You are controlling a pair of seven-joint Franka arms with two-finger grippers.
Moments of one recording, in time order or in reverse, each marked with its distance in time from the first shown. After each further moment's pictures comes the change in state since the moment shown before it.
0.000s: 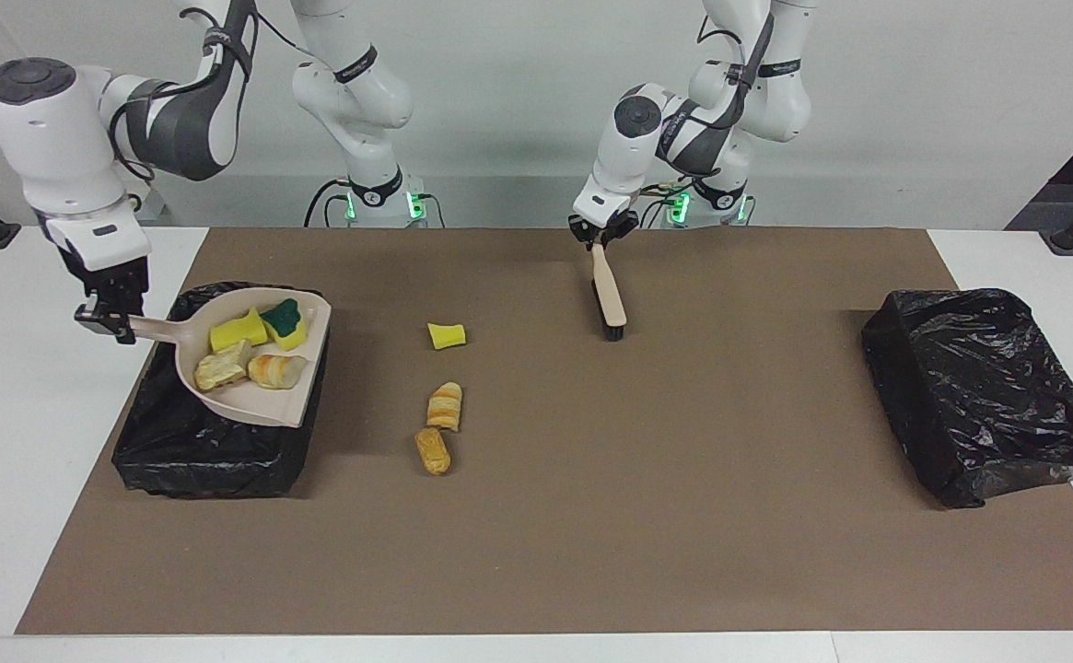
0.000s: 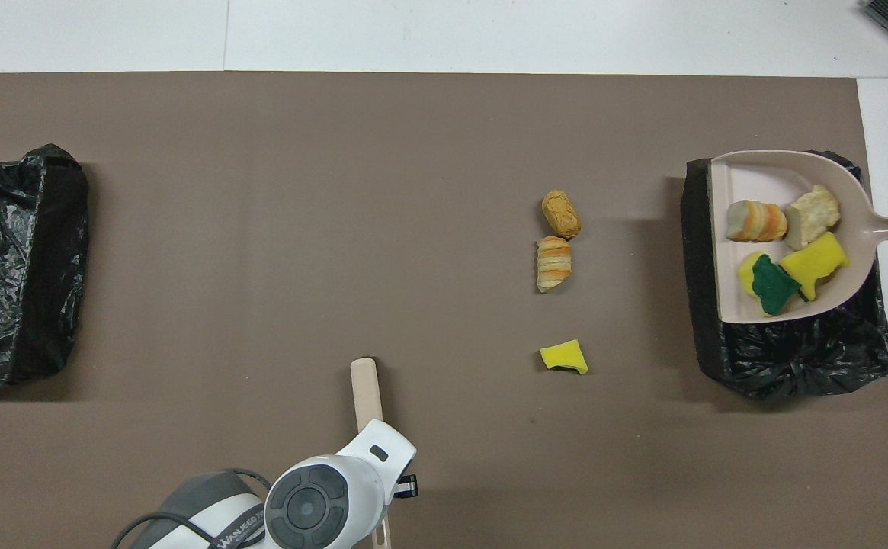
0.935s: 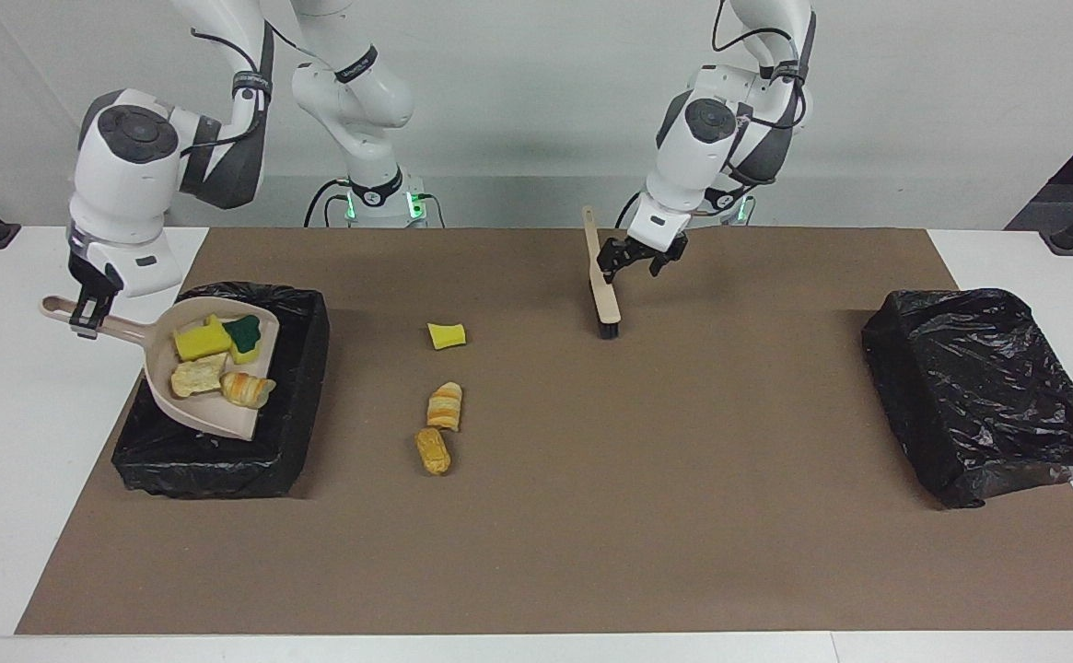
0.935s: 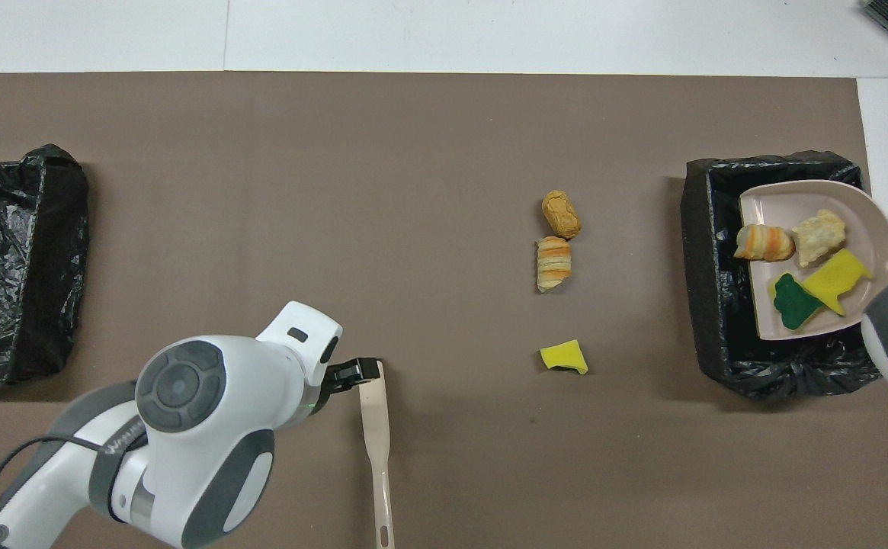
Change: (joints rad) left arm 0.292 0.089 0.032 0.257 0.062 -0.042 0.142; right arm 0.106 -0.006 0.015 -0.076 -0.517 -0.058 0.308
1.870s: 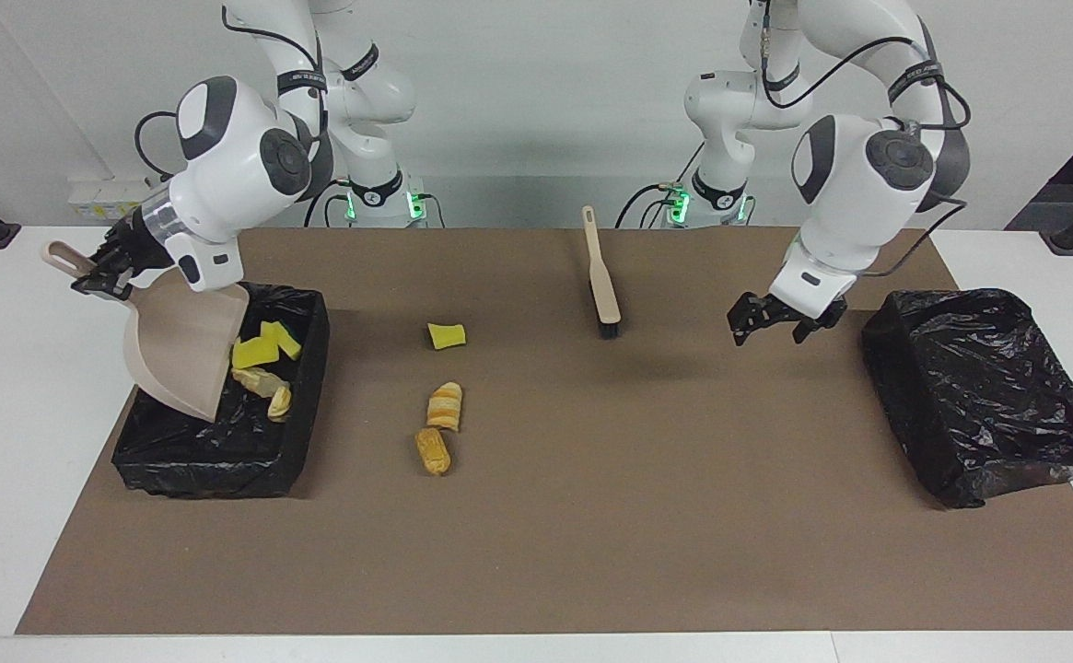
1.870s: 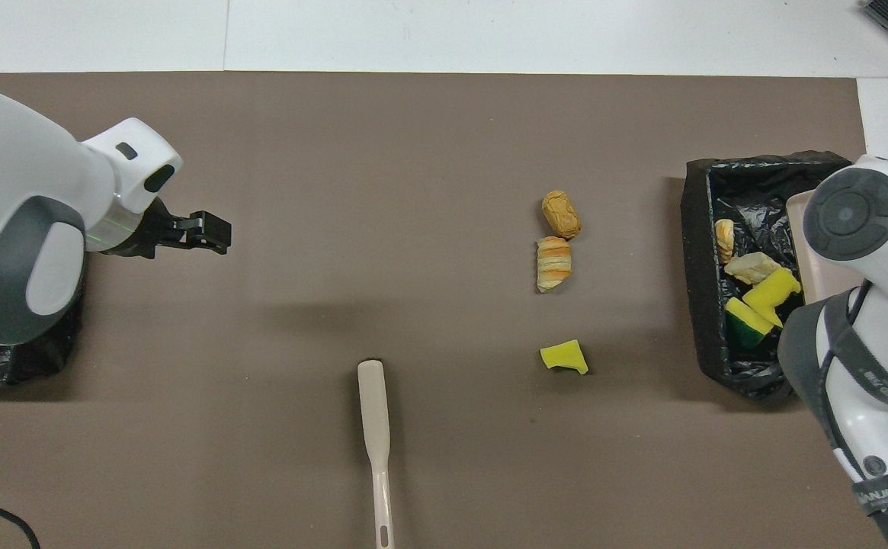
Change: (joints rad) left arm 0.352 0.263 0.006 0.577 0.161 -0.378 0.469; right arm 0.203 -0.025 0.008 0.020 -0.393 -0.304 0.138
